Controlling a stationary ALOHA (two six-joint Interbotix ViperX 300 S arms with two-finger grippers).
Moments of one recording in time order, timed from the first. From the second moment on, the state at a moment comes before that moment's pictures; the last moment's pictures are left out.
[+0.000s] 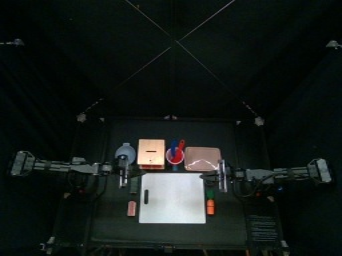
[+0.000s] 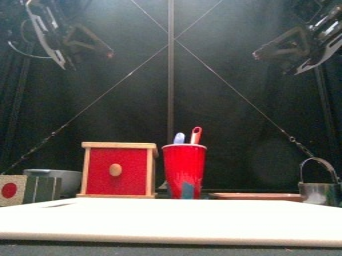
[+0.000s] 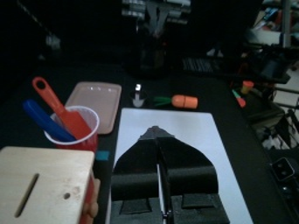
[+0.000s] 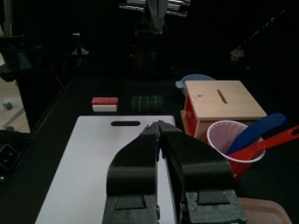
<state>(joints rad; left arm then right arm) 0.01 -0.65 0.97 -0.09 -0.04 0.00 -0.01 -0.83 1.18 -0.05 -0.29 0.01</state>
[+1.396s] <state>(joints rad) 0.02 -0.36 0.87 0.23 0.91 -1.31 -0.05 -0.82 1.23 -0.05 -0.29 0.01</state>
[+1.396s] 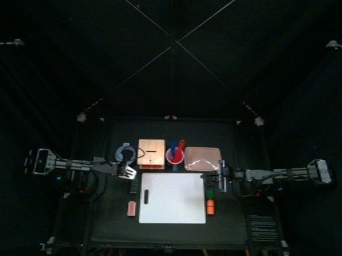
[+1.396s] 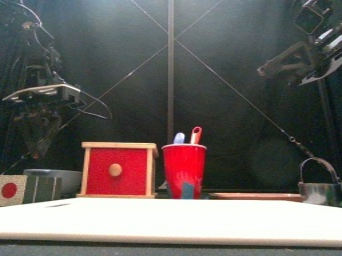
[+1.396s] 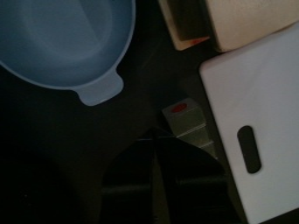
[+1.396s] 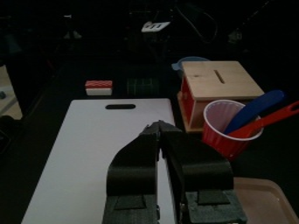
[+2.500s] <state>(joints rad) -0.14 -0.07 0.84 0.22 0.72 -1.60 -0.06 -0.82 1.24 -0.06 -0.24 0.01</state>
